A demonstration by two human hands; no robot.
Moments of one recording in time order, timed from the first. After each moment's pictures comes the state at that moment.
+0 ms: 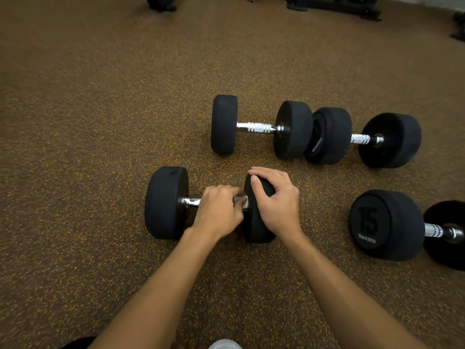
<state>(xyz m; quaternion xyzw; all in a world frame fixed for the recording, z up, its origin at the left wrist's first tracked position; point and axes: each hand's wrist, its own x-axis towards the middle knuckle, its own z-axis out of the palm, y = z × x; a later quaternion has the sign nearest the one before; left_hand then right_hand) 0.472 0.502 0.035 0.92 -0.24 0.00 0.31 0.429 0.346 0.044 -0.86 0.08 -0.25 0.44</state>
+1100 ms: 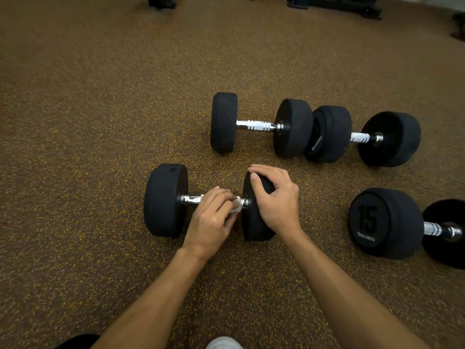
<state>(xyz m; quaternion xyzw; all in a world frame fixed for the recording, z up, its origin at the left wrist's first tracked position) 0.451 0.525 -0.018 0.83 -0.37 0.22 0.36 0.429 0.346 0.046 -0.86 0.08 -0.26 0.44</state>
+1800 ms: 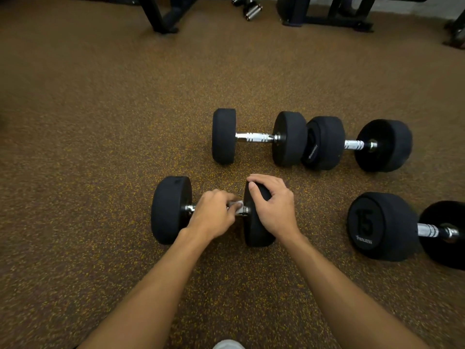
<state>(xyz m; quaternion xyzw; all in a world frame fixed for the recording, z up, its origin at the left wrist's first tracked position) 0.481 0.517 0.042 0.92 -0.25 -0.04 0.29 0.425 0.346 0.054 -0.87 0.08 -0.22 0.43</state>
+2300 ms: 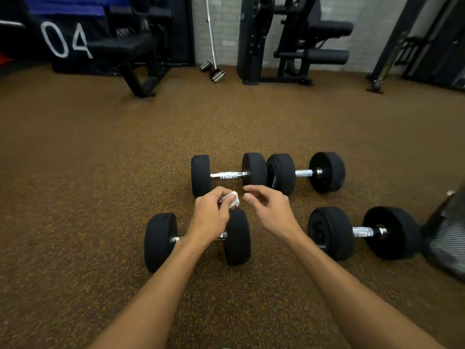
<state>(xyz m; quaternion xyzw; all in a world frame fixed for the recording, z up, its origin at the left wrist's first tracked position) 0.432 0.495 0.165 0.84 -0.25 0.00 0.49 0.362 0.323 0.172 -0.87 0.08 -0.17 0.45</state>
